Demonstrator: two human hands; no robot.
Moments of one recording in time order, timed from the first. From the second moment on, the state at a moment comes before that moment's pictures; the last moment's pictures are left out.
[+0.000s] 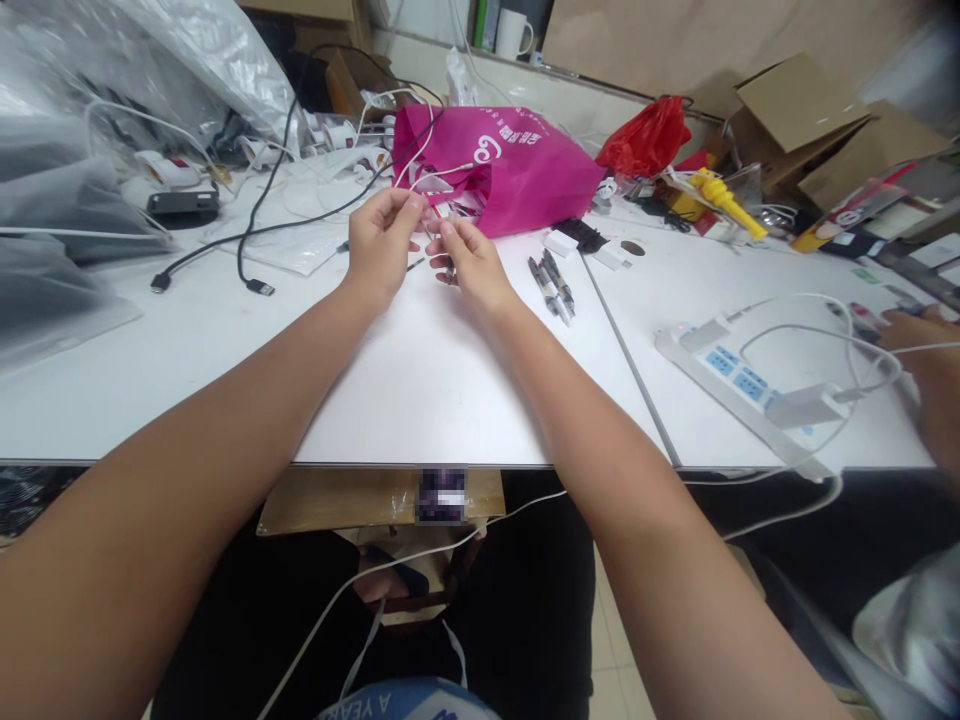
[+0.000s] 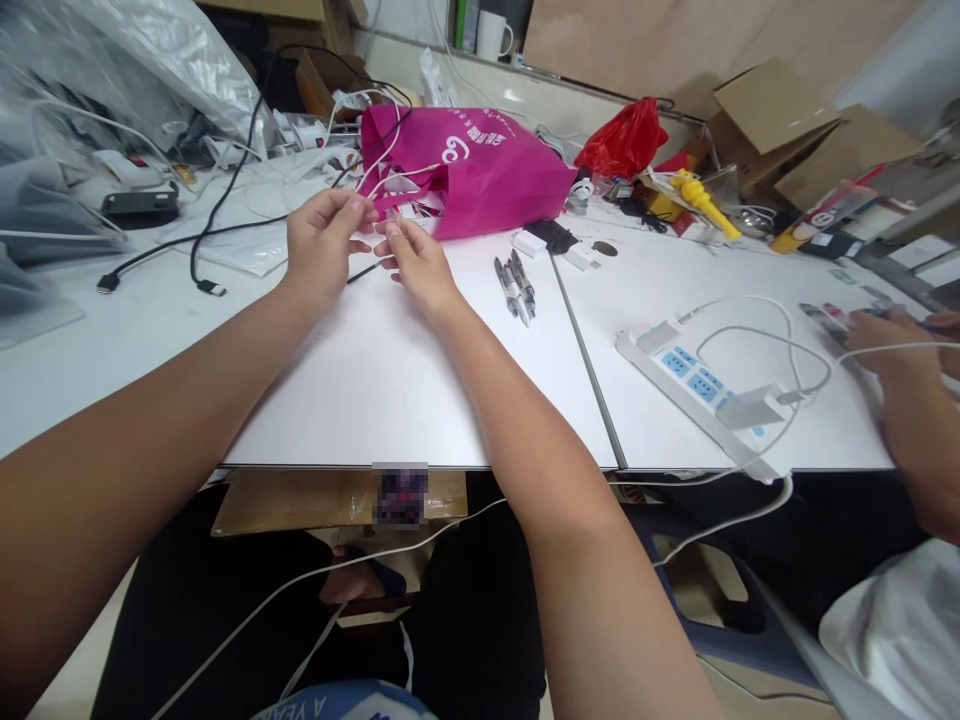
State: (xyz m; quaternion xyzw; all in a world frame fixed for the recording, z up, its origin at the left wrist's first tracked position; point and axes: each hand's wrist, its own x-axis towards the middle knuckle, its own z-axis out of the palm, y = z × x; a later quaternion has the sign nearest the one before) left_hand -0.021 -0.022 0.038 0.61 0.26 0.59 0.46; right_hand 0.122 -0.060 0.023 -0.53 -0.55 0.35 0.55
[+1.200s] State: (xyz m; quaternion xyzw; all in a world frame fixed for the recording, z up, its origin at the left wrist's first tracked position) left_hand -0.020 -0.023 0.025 0.57 0.34 0.37 0.65; right_hand 0.143 -0.060 0.028 -0.54 -0.60 0.19 0.57
